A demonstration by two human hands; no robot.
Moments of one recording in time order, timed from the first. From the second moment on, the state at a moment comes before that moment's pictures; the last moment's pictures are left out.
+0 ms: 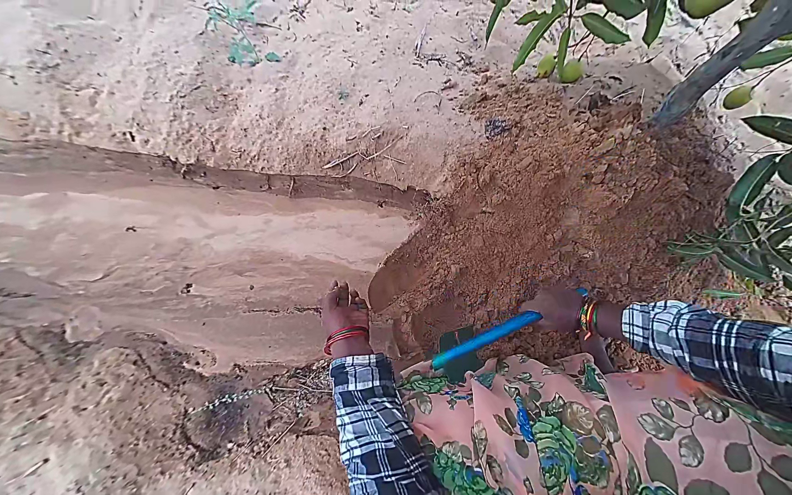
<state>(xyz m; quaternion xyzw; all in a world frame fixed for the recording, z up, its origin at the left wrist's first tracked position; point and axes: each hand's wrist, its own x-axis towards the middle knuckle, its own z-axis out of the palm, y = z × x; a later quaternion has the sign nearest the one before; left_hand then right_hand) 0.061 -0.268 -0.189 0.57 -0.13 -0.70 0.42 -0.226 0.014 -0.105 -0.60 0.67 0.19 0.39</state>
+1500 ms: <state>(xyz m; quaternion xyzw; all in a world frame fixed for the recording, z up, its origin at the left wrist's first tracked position) 0.029 -0.228 -0.180 0.49 -0.54 -0.67 0.18 -0.123 0.040 -0.134 -0.32 0.74 -0.09 0.59</state>
